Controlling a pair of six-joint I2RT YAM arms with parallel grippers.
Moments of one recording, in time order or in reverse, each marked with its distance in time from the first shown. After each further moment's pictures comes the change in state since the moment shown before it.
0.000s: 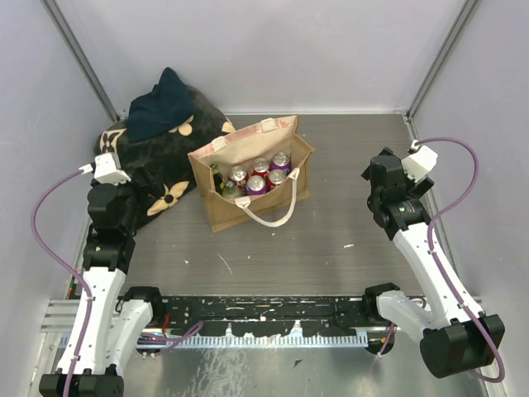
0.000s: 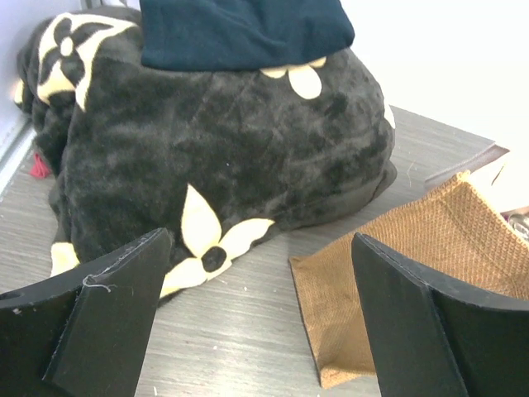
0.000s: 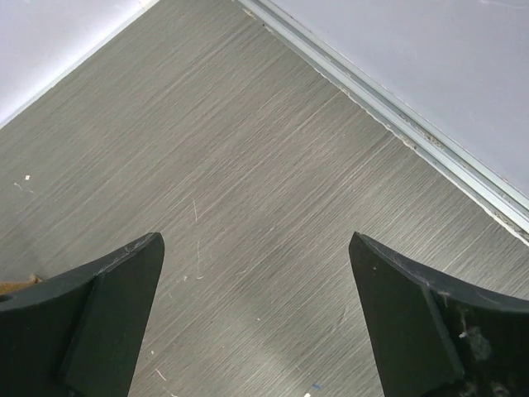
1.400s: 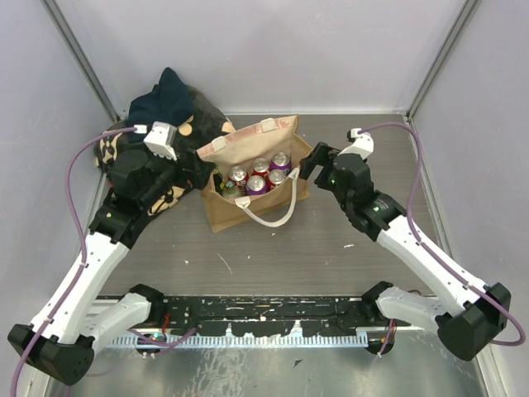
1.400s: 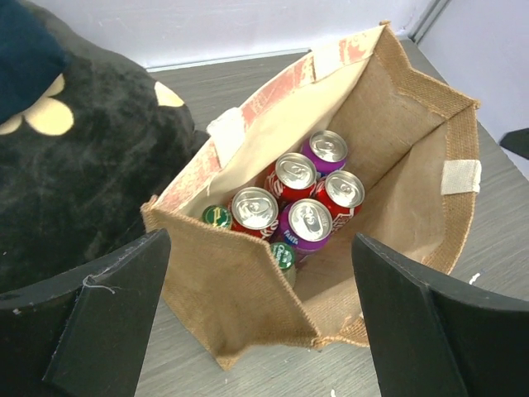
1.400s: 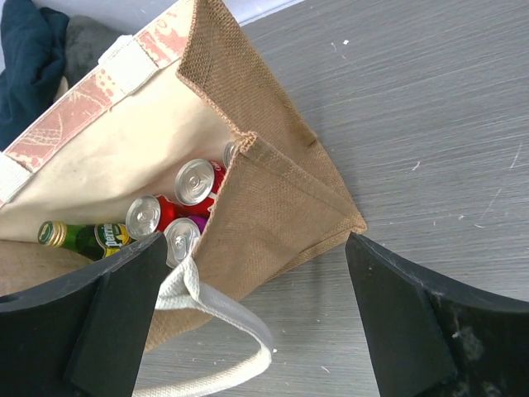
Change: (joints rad) left arm -0.364 0.251 0.309 -0.080 0.195 0.097; right arm 0.372 0.068 0.067 0.201 -0.372 0.029
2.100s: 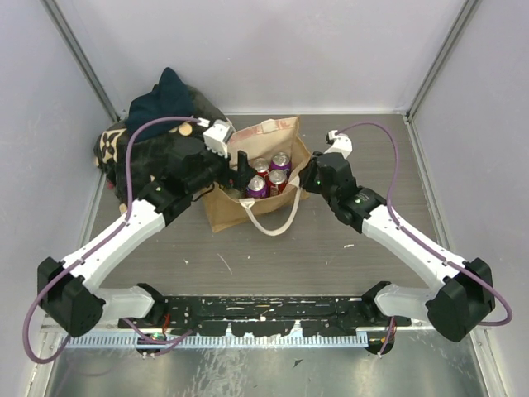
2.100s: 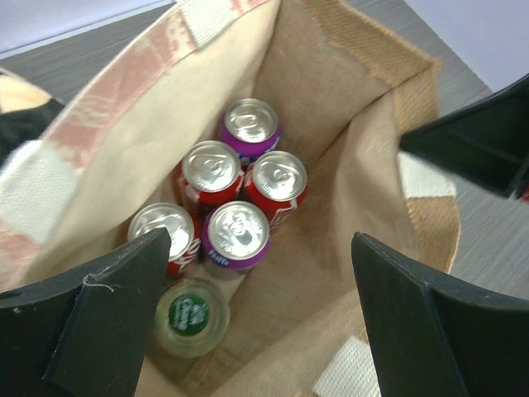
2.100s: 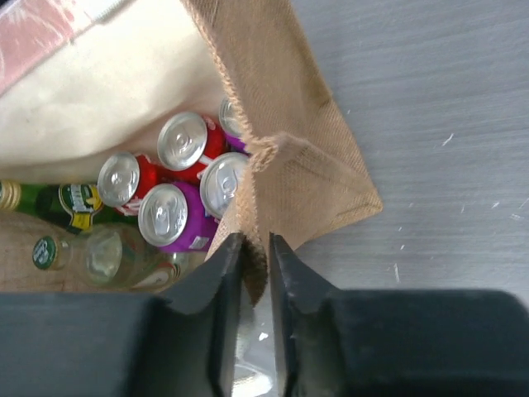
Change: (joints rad) left arm -0.209 0.316 0.076 0.113 0.004 0.040; right arm 0.005 0.158 -0.003 0.058 -0.080 -0.028
